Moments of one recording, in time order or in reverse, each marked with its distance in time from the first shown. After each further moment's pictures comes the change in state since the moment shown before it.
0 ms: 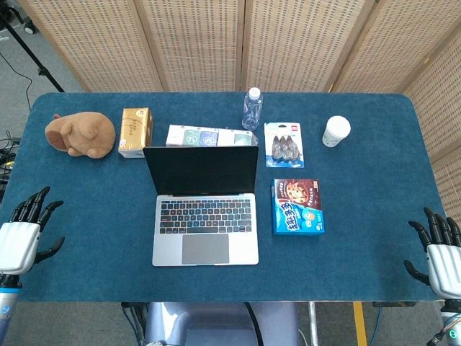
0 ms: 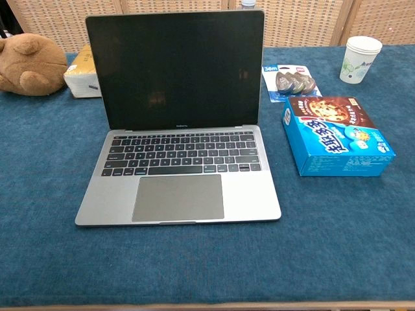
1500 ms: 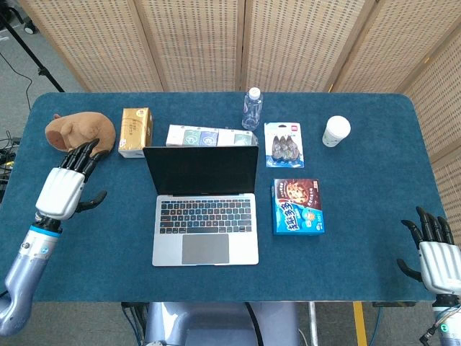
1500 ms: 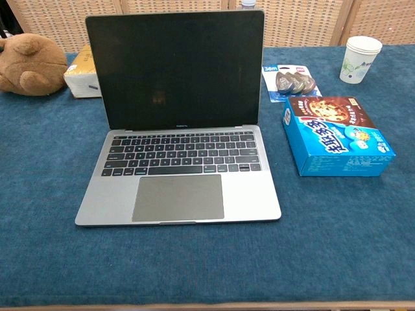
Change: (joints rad) left arm -0.309 -0.052 -0.183 0.054 -0.049 -0.223 -0.075; right arm 0.022 -0.042 0.012 0.023 0.025 -0.042 0.006
